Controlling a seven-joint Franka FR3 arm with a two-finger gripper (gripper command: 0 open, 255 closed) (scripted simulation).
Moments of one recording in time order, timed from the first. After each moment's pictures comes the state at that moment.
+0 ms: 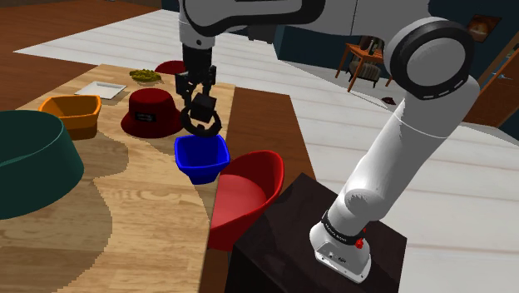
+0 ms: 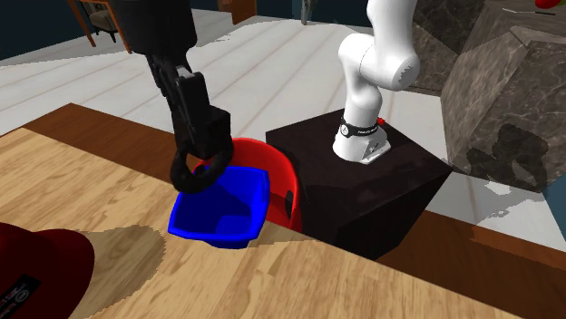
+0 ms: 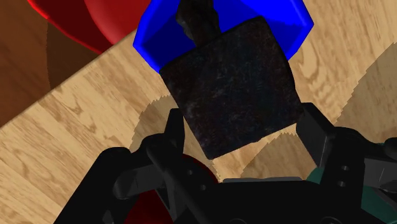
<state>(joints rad) 0.03 -0.02 0.26 -1.80 0.01 1.81 0.11</state>
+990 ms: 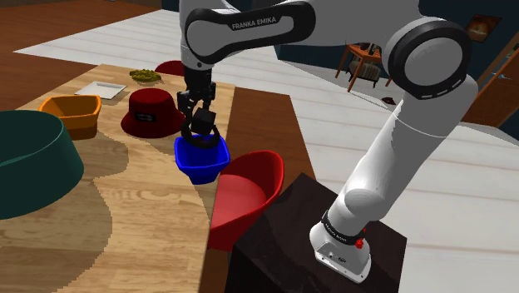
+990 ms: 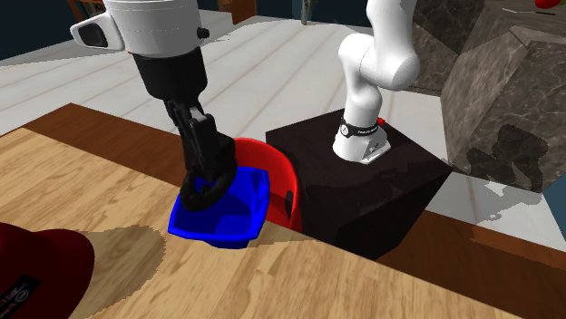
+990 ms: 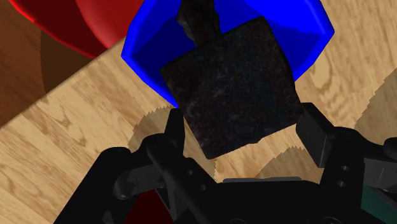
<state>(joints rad) 0.03 -0.01 0.26 -1.93 0.00 1.94 0.11</state>
